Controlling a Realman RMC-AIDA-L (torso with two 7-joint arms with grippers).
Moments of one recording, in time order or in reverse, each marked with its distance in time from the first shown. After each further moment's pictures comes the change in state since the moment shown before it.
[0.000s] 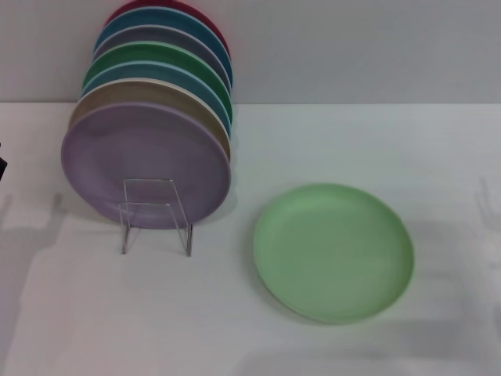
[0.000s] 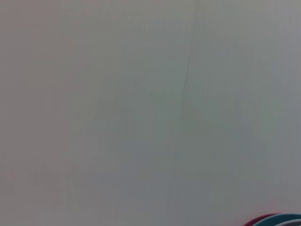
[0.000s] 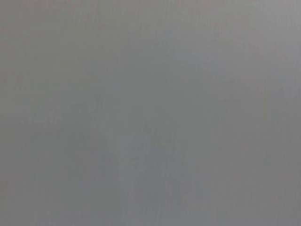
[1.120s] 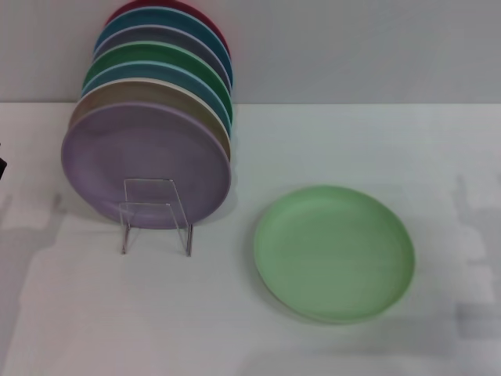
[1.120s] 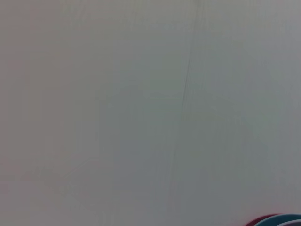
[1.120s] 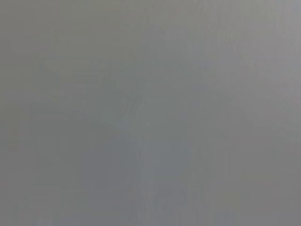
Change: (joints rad) left arm 0.000 0.000 -0.001 0.000 0.000 0.000 0.000; right arm 0.004 0.000 -0.030 0.098 0.001 0.001 -0.301
